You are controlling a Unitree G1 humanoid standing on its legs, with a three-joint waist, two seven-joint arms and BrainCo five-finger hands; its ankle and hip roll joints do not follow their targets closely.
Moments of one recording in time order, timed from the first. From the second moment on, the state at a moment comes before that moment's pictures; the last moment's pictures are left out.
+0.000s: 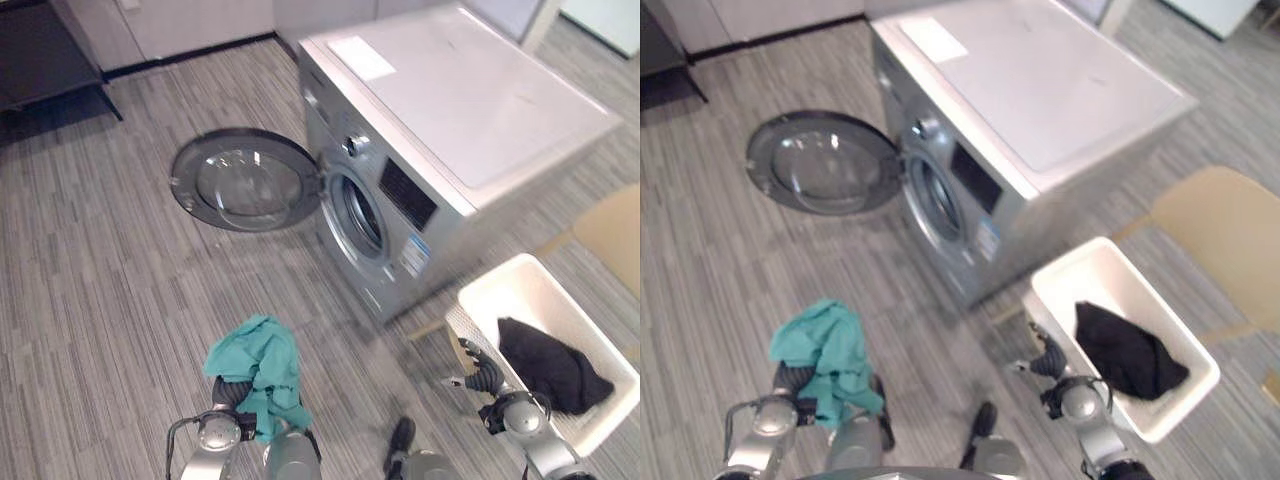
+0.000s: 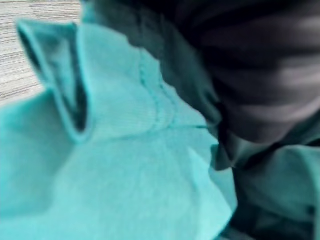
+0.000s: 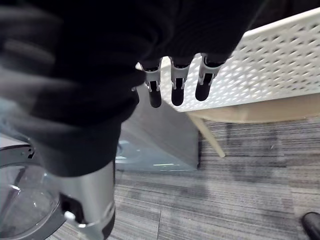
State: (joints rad) left arm 0.12 0.33 -0.09 0.57 -0.11 -0.03 0.16; right arm 0.10 -0.38 0.24 0.40 -0.12 -0.01 -0.06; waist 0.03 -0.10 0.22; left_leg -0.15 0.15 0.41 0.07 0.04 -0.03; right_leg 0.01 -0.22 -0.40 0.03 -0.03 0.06
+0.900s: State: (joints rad) left arm 0.08 0.32 -0.24 0.50 -0.06 0.00 0.07; right arm 0.07 -0.28 0.37 0.50 -0.12 -0.01 -0.03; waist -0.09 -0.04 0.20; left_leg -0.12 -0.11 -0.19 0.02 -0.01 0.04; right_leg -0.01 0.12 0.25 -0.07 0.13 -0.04
